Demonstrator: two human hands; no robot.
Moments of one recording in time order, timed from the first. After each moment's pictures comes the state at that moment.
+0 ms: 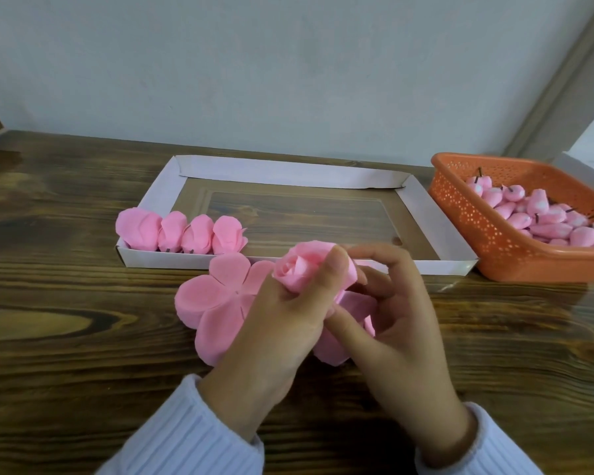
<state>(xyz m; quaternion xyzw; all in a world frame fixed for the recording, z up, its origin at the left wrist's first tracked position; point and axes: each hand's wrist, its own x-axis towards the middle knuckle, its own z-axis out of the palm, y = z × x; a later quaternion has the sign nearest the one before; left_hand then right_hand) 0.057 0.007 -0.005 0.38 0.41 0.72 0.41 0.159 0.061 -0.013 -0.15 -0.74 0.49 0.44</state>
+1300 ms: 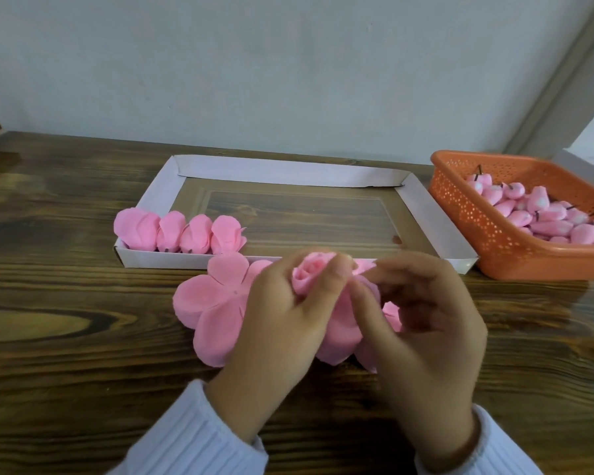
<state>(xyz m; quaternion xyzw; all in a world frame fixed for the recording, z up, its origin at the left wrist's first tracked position) 0.056 0.007 -0.010 0.45 0.54 0.67 0.22 0.164 0.059 -0.009 -0.20 -0.74 0.27 0.58</state>
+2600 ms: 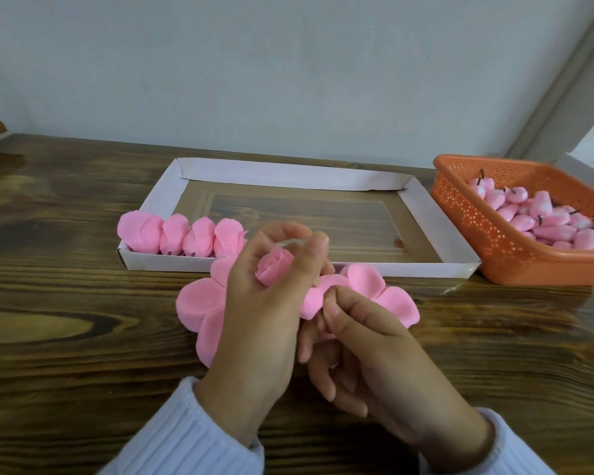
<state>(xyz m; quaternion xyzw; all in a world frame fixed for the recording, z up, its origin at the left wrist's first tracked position) 0.053 0.004 0.003 0.29 0.38 0.81 0.35 0.161 0.057 -0.011 -0.17 -0.57 0.78 0.19</state>
